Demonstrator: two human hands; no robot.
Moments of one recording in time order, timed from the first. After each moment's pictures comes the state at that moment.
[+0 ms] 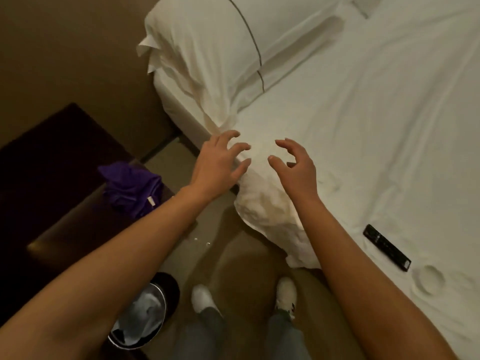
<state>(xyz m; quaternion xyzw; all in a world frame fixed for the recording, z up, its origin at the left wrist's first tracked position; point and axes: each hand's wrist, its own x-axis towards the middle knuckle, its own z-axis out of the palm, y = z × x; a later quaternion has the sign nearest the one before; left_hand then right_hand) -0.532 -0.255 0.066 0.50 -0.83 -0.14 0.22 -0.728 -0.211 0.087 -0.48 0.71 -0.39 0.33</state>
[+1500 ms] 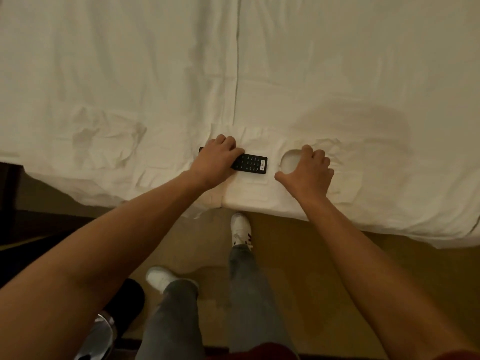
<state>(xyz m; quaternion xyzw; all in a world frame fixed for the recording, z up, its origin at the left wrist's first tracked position) -1.013 -0.100 -0.068 0.16 -0.96 -0.20 -0.12 -1.169 0.081 -0.066 -0.23 0.95 0.02 0.21</state>
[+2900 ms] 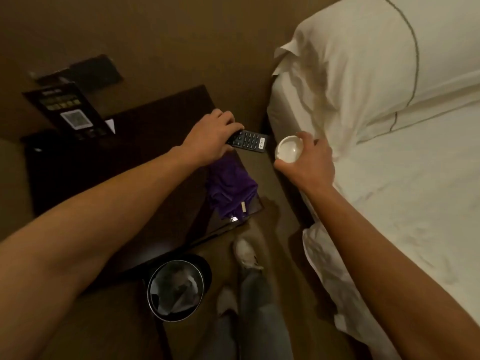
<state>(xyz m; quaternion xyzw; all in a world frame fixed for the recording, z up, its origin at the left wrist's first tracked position) -0.257 -0.325 0.063 0.61 -0.79 -0.07 0.01 -0.511 -0.339 0.054 -0.70 0.67 -0.12 0.21</state>
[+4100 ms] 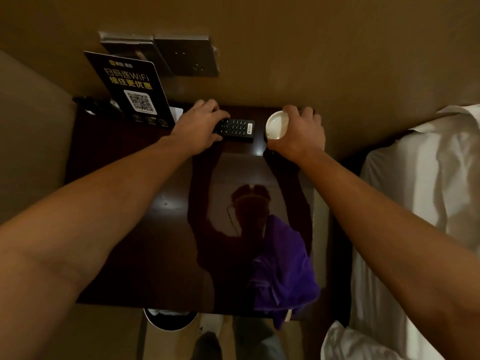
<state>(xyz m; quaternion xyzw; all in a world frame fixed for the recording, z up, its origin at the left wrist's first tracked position) 0.005 -0.368 -0.058 0.83 -0.53 -0.17 0.00 -0.182 -0.528 -0.066 -0.88 0.42 0.06 0.22</state>
